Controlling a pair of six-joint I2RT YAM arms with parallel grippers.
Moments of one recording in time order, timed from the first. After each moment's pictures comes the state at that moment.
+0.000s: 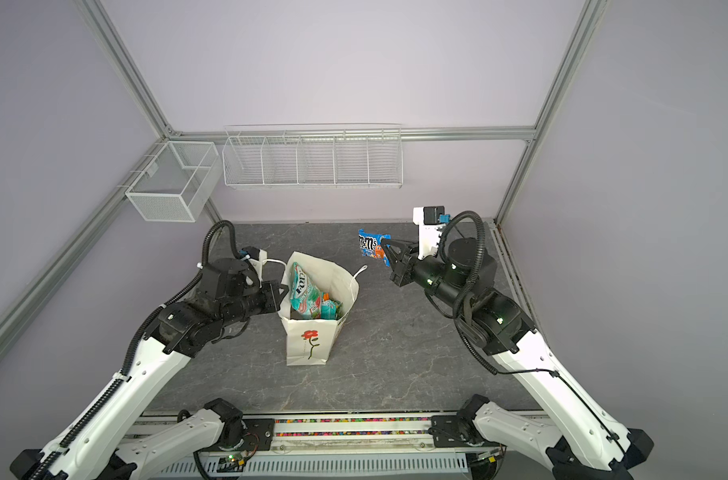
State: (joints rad) left arm -0.55 0.98 1.13 -0.78 0.05 -0.55; right arm 0.70 1.01 1.30 -0.35 -0.10 0.48
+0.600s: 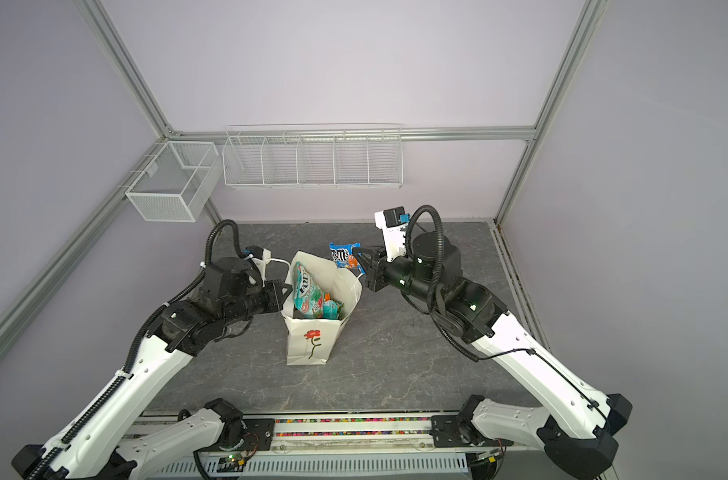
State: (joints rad) left arm -0.57 1.00 1.13 -0.76 0.06 -0.56; right arm 0.83 1.16 1.38 -0.40 -0.11 0.41
